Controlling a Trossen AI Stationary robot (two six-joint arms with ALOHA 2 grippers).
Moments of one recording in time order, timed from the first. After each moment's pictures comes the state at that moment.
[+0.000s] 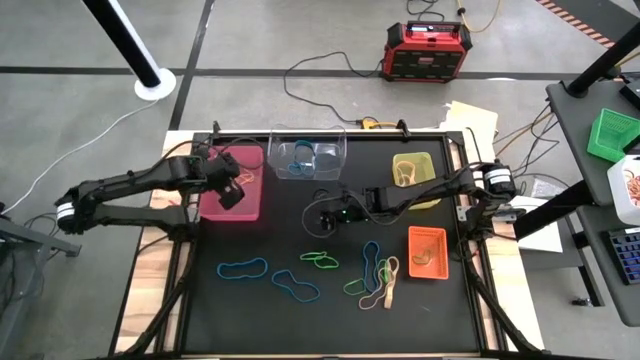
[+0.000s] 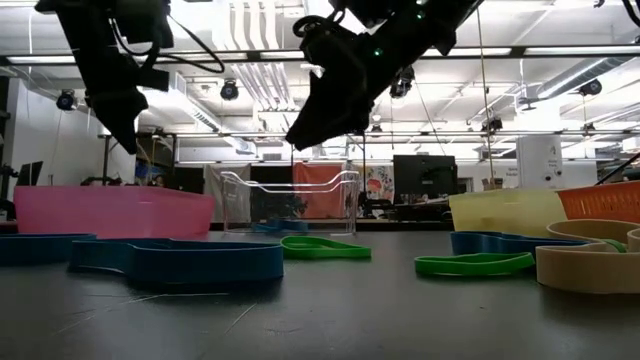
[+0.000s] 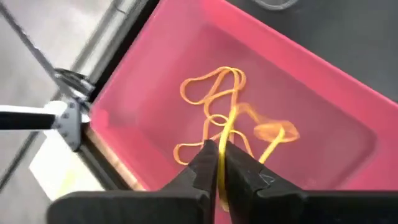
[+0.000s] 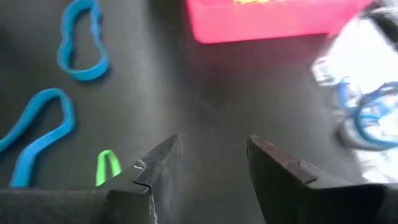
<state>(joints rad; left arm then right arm) 0.38 0.94 0.78 -1.06 -0.45 -0.18 0.02 1.81 1.22 -0.10 0.12 0.09</state>
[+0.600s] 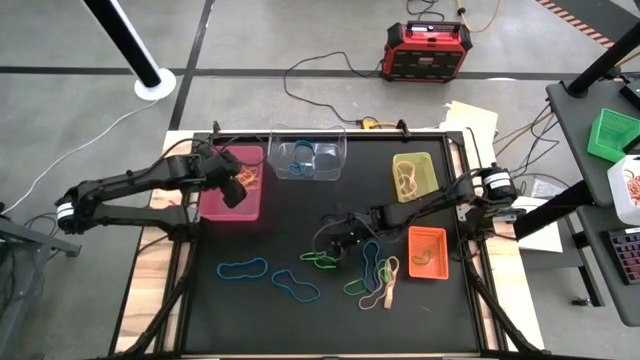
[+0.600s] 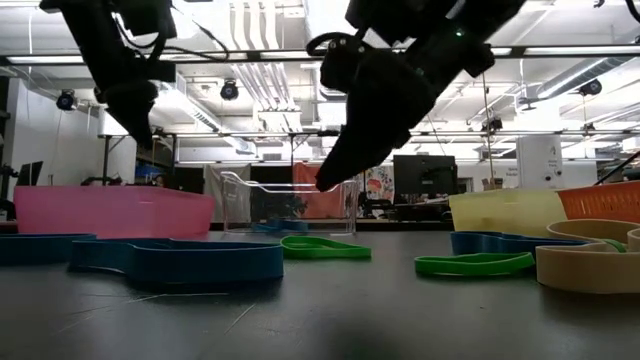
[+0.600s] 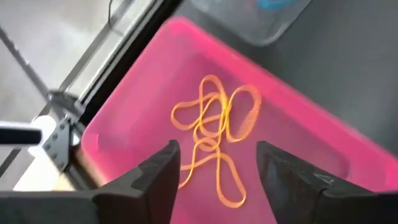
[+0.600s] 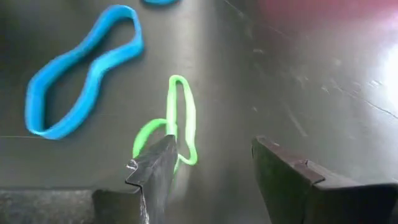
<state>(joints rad) 0.37 0.93 0.80 -0.99 -0.44 -0.17 0.11 1.82 1.06 -0.02 0.00 0.10</state>
